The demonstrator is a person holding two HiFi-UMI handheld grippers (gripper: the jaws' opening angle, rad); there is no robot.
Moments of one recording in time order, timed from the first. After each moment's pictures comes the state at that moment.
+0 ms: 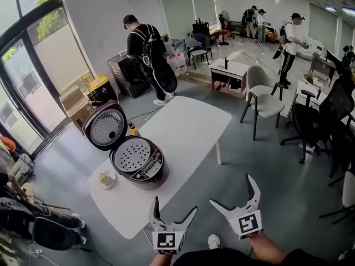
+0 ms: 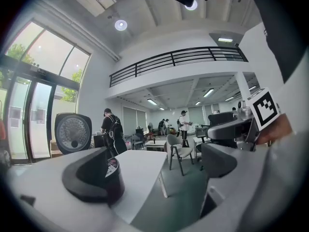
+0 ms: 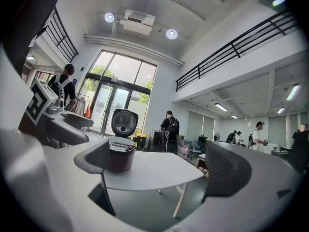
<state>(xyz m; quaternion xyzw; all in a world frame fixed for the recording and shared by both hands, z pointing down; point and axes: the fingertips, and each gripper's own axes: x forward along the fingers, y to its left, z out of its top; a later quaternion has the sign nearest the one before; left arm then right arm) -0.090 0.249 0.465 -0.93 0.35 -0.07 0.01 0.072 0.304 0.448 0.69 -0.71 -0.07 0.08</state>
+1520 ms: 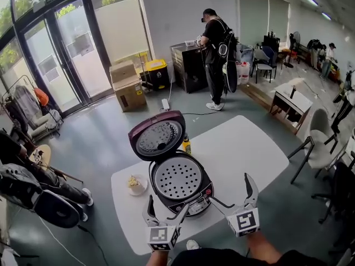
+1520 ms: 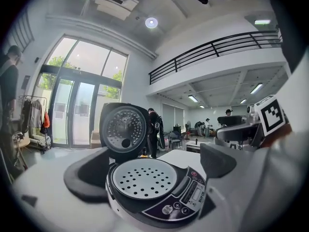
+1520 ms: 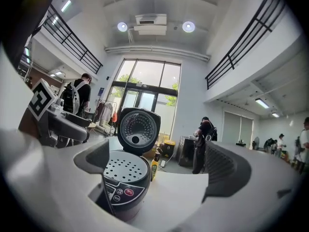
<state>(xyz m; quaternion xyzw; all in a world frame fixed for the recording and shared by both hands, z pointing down) -0.226 -0.023 0.459 -0.82 0.56 -0.05 -0.06 -0.028 -0.035 0.438 0.54 -0.83 -0.09 0.08</state>
